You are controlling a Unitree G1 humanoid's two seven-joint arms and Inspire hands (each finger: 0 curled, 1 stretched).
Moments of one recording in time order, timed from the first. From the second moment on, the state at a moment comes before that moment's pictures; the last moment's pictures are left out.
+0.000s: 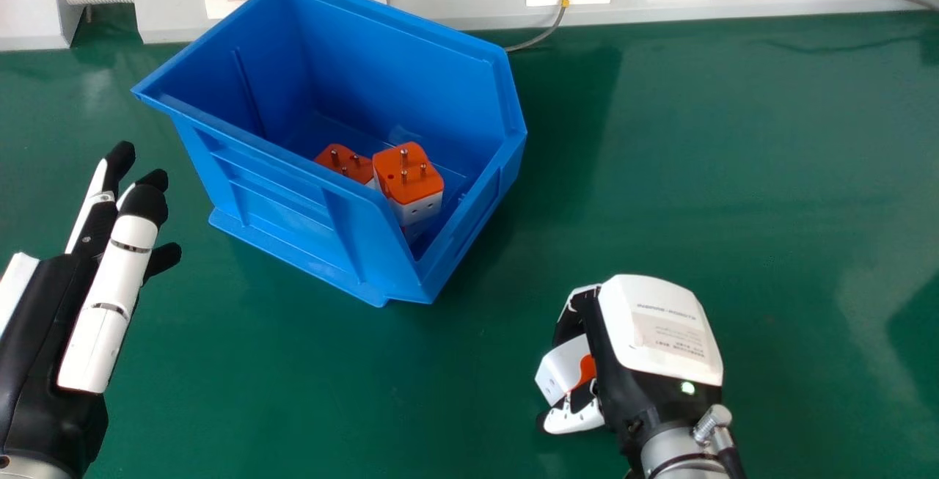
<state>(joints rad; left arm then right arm) 0.46 0.25 0.38 -0.72 -0.16 0.25 -0.23 0.05 -0.12 0.52 -0.08 -1.09 0.48 -0.07</state>
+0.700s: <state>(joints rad) 0.46 0.25 0.39 -0.72 -0.16 0.26 -0.23 0.11 -0.12 0.46 -0.32 -1.01 0.41 -0.09</state>
